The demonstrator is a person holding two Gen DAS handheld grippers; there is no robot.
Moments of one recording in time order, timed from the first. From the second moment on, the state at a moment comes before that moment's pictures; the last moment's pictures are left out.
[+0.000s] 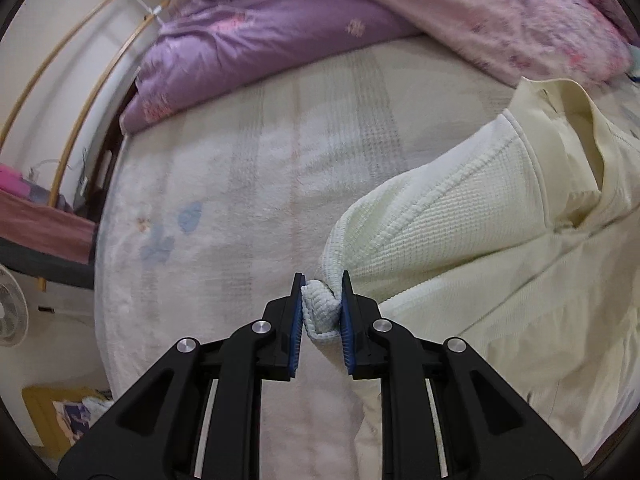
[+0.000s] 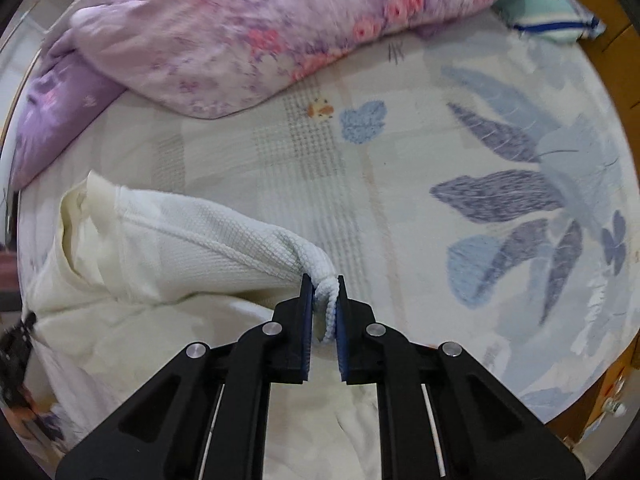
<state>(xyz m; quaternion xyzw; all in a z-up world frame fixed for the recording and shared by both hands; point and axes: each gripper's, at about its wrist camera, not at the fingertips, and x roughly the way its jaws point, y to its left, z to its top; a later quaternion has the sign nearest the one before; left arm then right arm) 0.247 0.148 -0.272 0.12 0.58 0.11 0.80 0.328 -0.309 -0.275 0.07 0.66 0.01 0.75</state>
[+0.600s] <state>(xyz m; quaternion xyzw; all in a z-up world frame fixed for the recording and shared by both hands) 0.046 0.123 -0.250 0.09 0.56 0.13 0.81 0.112 -0.313 -0.262 0.05 0.66 0.01 0.75</state>
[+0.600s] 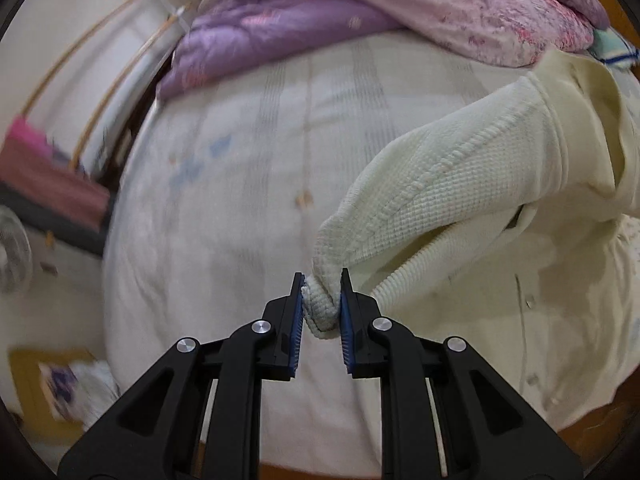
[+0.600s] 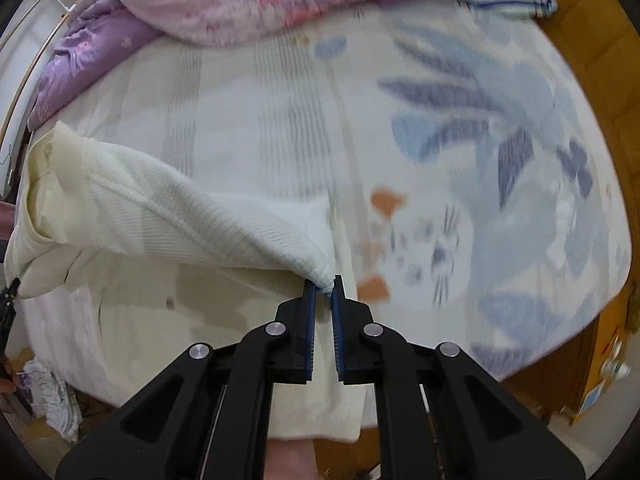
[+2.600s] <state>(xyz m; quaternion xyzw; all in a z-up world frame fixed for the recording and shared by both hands) -0.112 -0.018 -0.407 -0.03 0.73 -0.09 0.68 -0.043 -0.203 -0.415 0.06 0.79 0.19 0.58</state>
